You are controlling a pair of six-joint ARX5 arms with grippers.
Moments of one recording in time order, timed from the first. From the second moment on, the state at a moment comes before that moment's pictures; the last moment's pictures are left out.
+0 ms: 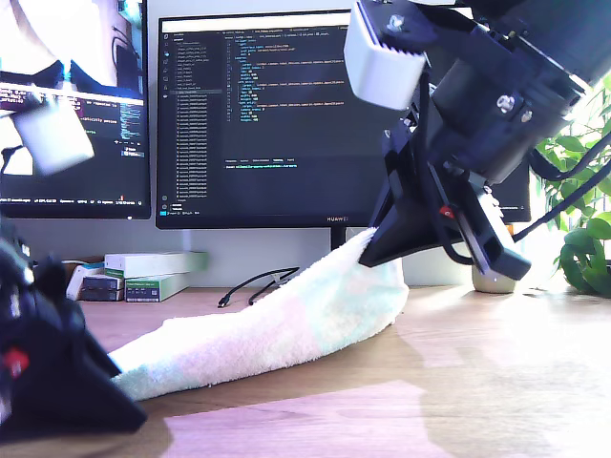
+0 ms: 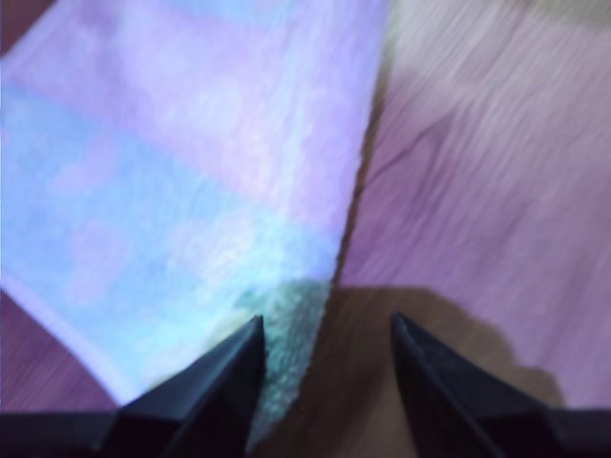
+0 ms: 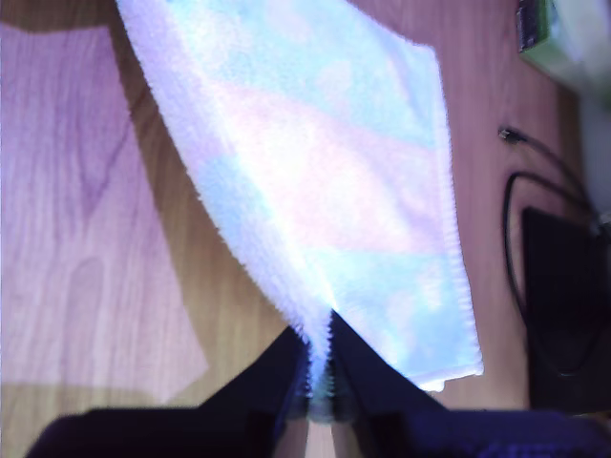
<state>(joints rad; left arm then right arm) -0.84 1.19 0.21 0.27 -0.08 0.20 0.80 1.29 0.64 -0.08 0.06 -1.00</state>
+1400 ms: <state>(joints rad) -0.90 1.21 0.69 -0.54 0.13 0.11 0.80 1.20 0.66 -0.69 -0.15 -0.81</state>
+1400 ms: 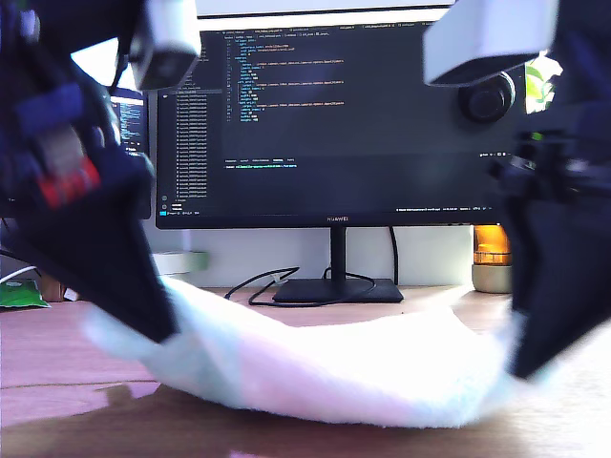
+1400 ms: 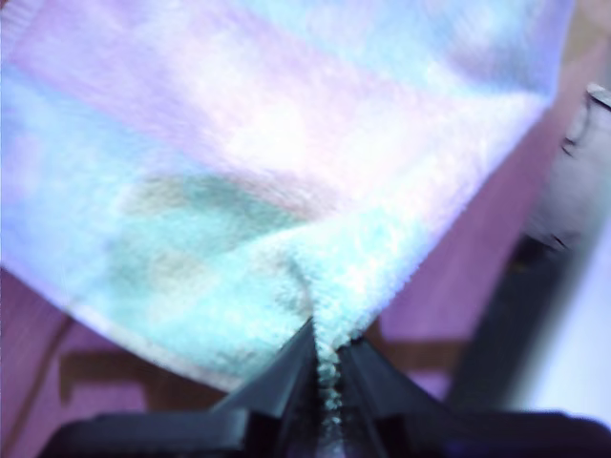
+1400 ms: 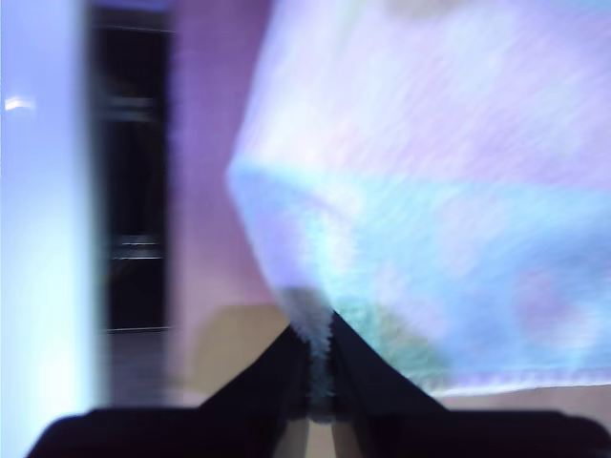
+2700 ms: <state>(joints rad) -0.76 1.21 0.69 -0.60 0.23 0.26 0.65 1.21 0.71 -0.68 -0.30 -0.71</state>
